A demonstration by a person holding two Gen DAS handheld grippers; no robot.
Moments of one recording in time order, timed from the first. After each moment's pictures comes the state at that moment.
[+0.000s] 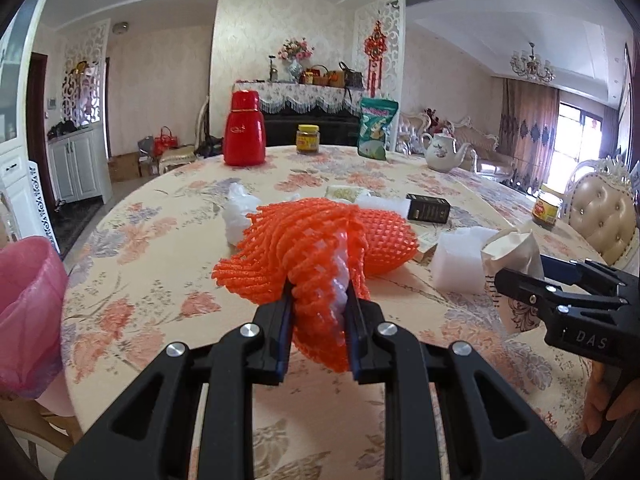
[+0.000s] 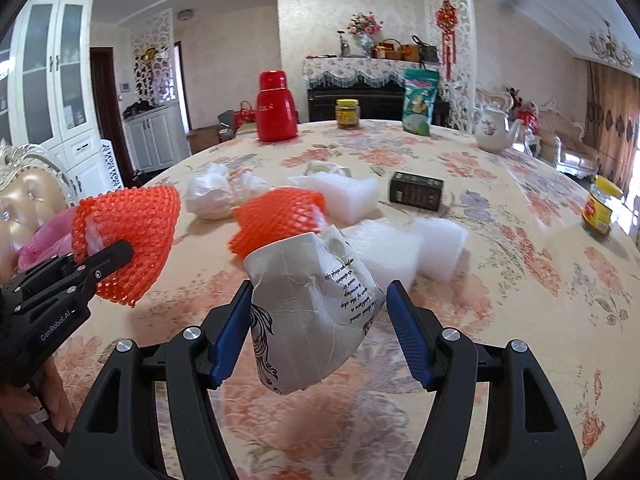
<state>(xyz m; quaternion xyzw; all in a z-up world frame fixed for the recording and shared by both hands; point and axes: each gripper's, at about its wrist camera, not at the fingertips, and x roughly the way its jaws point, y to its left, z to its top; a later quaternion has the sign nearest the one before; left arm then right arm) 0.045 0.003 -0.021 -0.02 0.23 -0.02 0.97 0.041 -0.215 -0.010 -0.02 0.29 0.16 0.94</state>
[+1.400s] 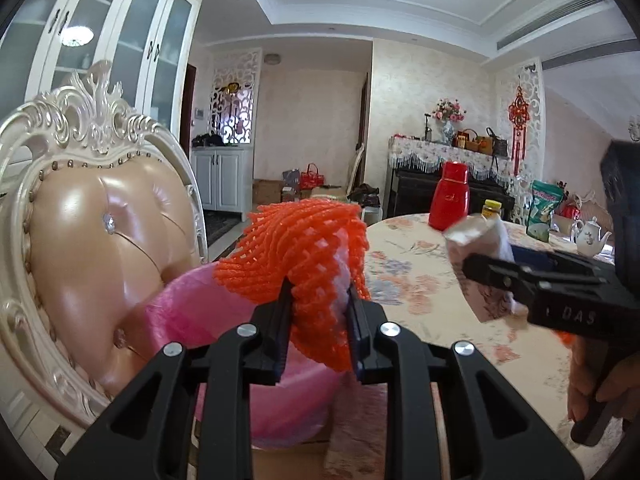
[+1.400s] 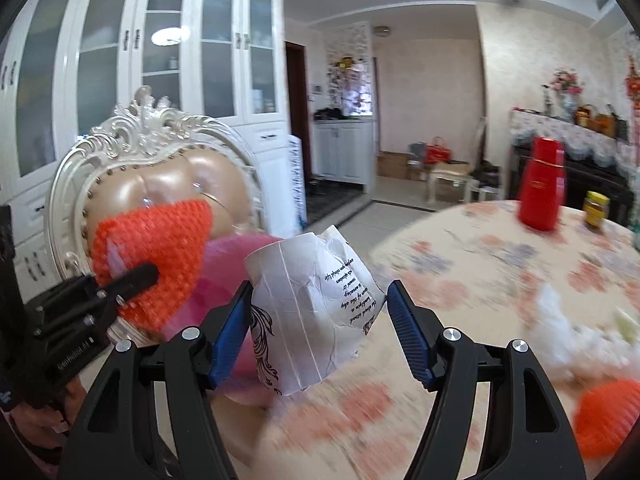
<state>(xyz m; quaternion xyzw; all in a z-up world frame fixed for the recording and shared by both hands) -0.077 0.278 0.014 -0.07 0.14 0.23 0.96 0.053 0.117 0.041 -0.07 0.20 0.49 0.85</state>
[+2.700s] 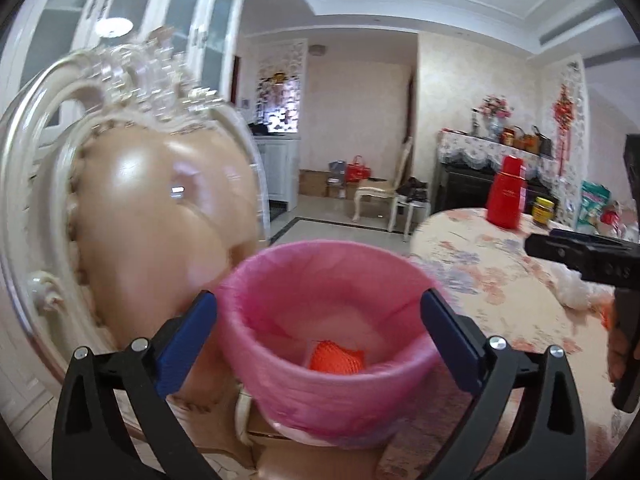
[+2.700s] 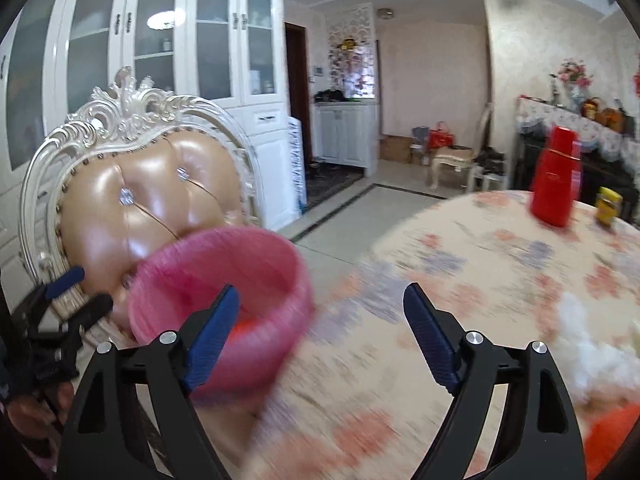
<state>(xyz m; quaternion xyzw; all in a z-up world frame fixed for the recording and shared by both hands) -0.078 0.327 -0.011 -0.07 0.15 0.31 0.94 0.085 0.138 0.027 -0.10 0.23 0.47 0.85</state>
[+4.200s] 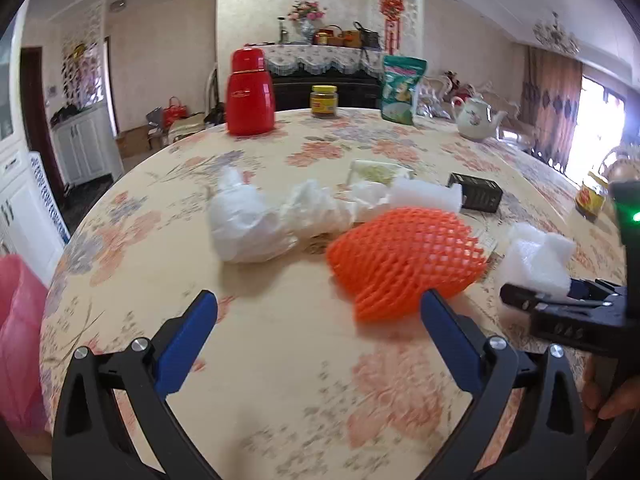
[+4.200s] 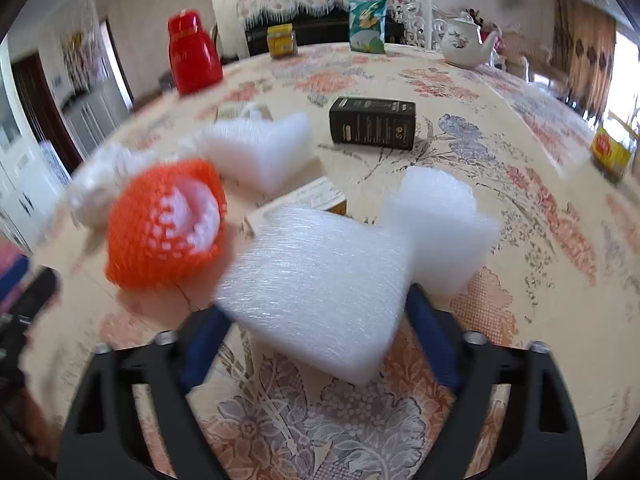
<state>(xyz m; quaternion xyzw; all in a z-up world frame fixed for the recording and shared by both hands) 0.164 0.009 -0.043 0.00 0.31 0.01 0.95 0.175 -0.236 -0.062 0.04 0.41 0.07 0.91</state>
